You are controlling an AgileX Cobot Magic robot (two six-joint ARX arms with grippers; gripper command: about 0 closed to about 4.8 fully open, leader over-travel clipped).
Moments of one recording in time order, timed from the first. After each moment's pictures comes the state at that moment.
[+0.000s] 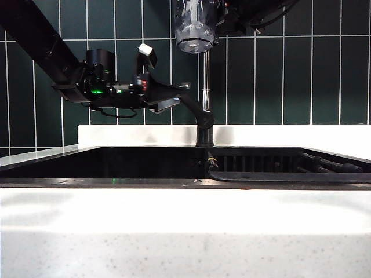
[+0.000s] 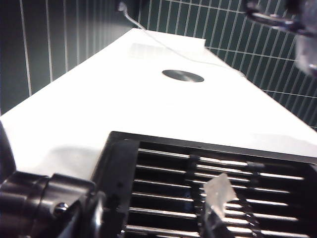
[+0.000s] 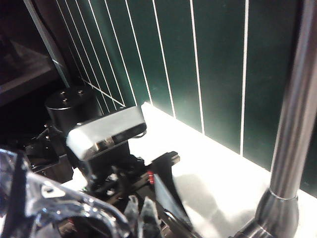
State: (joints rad) left arm -0.21 2.42 1.97 0.46 1.39 -0.03; right arm 0.31 1.78 1.60 0.03 -0.58 0.06
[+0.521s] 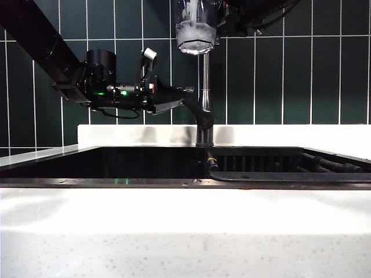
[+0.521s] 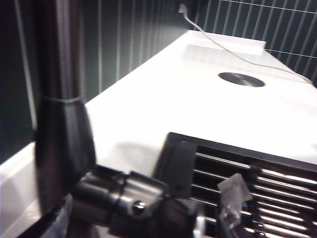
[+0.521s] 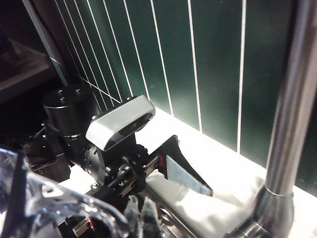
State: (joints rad) left arm -0.21 2.42 1.97 0.46 1.18 -0.01; right arm 0.31 1.78 1.60 0.02 -0.58 0.05
